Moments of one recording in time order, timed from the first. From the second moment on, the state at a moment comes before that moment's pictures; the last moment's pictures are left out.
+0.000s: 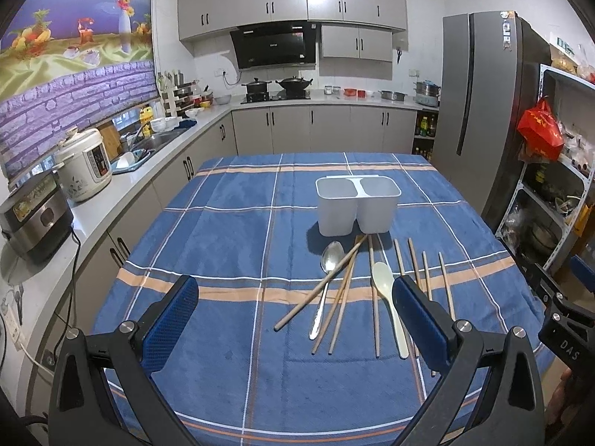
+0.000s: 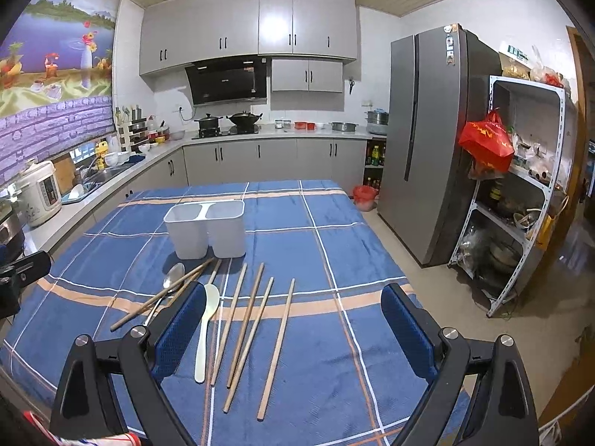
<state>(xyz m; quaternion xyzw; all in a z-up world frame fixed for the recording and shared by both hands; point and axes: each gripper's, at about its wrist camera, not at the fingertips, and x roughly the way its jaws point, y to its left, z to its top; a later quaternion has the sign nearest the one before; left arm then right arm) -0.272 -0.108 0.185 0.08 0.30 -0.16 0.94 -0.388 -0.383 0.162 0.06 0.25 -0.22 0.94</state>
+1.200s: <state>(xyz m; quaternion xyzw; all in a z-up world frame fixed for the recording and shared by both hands) -0.077 -0.146 0.085 0.04 0.46 -0.30 0.83 -0.262 -0.430 0.071 0.21 0.40 -0.09 0.89</state>
